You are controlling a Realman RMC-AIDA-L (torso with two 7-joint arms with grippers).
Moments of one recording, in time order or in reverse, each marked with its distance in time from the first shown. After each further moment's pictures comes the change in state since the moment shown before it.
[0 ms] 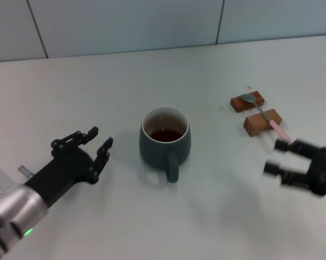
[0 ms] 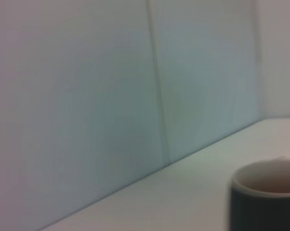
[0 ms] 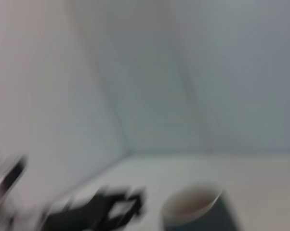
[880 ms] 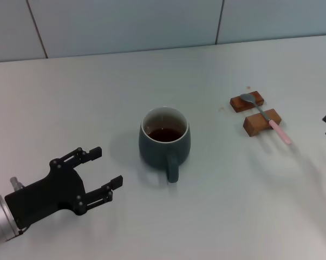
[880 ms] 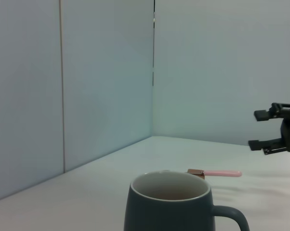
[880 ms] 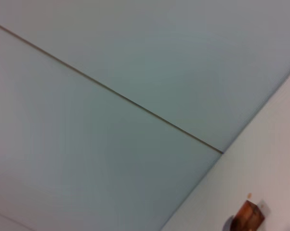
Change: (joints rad) left arm -0.064 -0.142 0.038 0.628 0.342 0.455 -0.555; right arm -0.028 -0.055 0.379 0.298 0.028 0.220 0.436
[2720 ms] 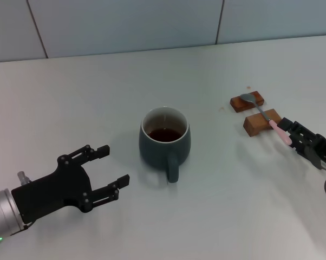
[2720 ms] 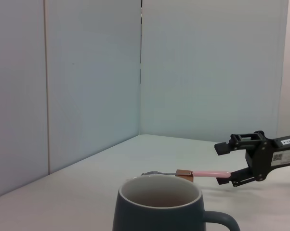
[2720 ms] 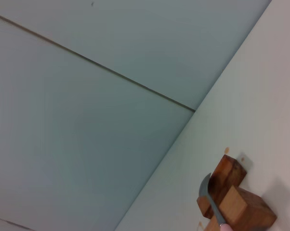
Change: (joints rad) left arm -0.048 -0.003 0.040 0.030 0.002 0.008 -0.065; right arm 0.094 0.037 -0.037 0.105 -0.027 0.230 0.008
